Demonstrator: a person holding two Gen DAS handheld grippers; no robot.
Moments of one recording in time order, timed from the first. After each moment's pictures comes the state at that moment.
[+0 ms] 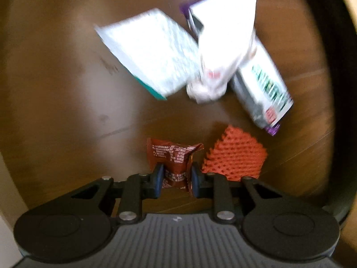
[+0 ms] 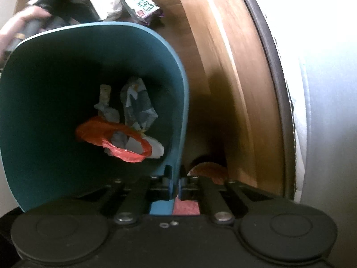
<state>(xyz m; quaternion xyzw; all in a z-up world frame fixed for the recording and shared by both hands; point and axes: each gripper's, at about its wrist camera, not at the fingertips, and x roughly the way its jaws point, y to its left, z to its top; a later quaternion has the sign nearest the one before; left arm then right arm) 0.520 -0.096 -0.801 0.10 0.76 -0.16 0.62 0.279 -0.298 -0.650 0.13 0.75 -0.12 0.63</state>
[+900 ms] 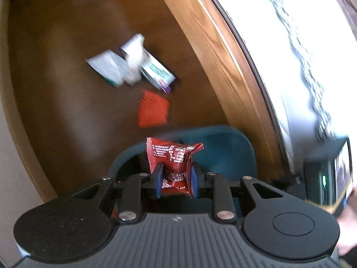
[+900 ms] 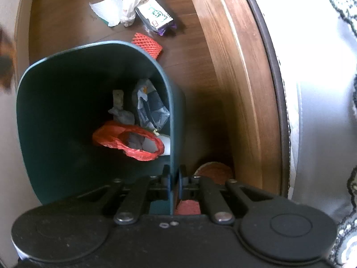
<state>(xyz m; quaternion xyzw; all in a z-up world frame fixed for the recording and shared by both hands) 0.401 -0.080 -0.513 0.08 0.71 -0.31 0.62 0.320 -0.267 -0.607 0.12 0.77 -0.11 0.62</state>
